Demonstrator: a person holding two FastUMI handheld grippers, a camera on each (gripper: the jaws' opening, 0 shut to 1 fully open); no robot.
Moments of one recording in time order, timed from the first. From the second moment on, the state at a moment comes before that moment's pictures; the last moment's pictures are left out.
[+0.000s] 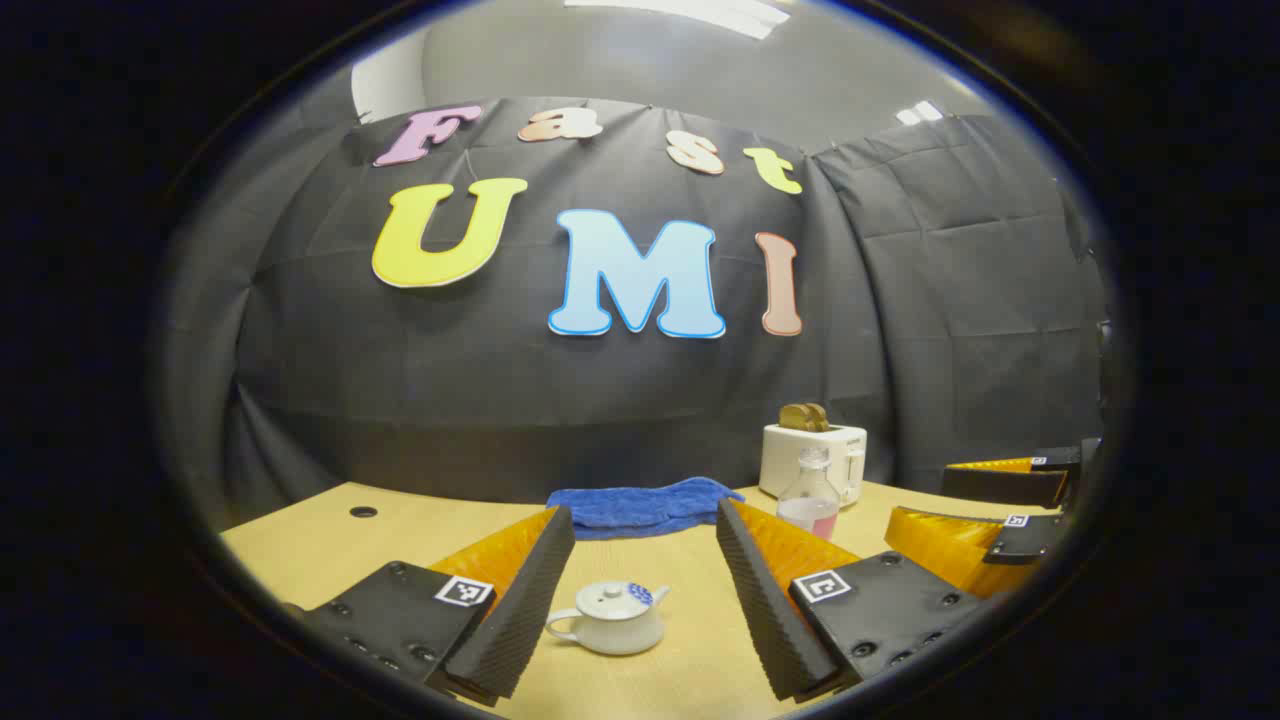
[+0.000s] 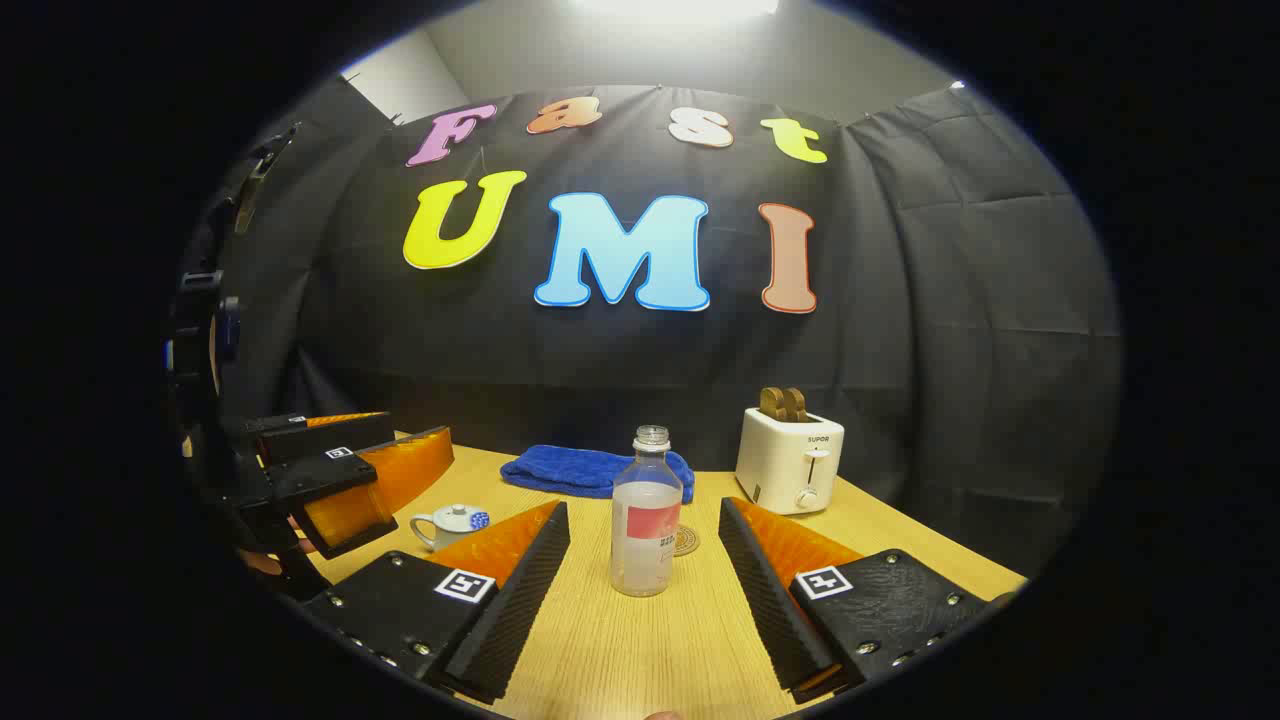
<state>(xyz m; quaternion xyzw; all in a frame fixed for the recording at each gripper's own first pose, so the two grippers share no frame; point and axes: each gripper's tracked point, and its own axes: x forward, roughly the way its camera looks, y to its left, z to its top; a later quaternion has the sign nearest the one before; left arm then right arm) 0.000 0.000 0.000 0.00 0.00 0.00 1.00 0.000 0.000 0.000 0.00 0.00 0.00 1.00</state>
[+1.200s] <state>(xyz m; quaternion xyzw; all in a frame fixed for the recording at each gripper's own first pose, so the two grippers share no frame) 0.026 0.005 -0.042 -0.01 0.06 -0.01 1.00 0.049 -0.001 -0.007 -0.02 0.04 0.00 1.00</state>
